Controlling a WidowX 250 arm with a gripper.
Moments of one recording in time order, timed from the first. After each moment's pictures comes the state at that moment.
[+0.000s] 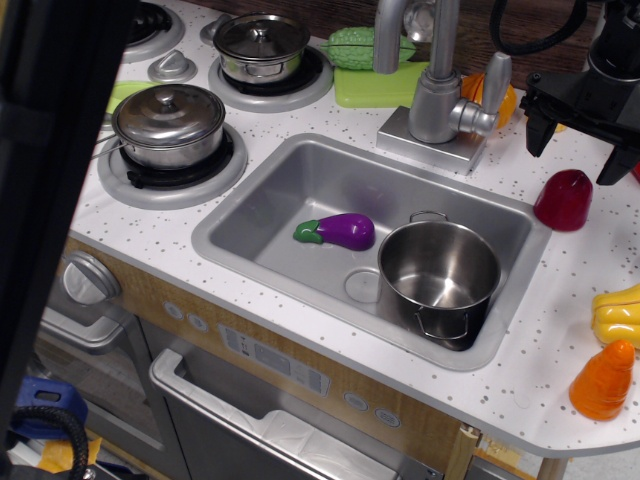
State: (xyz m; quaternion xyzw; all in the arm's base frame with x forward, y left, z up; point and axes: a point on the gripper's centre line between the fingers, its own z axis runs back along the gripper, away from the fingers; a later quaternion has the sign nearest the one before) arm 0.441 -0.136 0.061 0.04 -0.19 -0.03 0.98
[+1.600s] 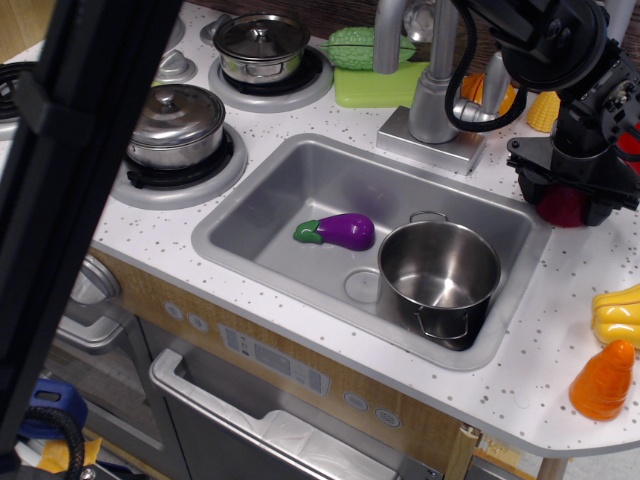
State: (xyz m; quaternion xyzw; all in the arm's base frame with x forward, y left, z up) arm 0.447 -0.138 0.008 -0.01 -0.25 -0.04 0.97
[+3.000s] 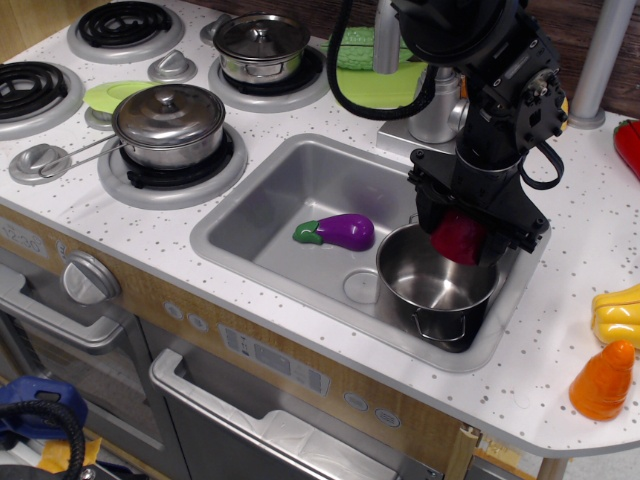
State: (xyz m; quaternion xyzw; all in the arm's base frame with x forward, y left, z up) arm 0.354 -0.082 0.025 0.06 -0.15 -0.10 0.98
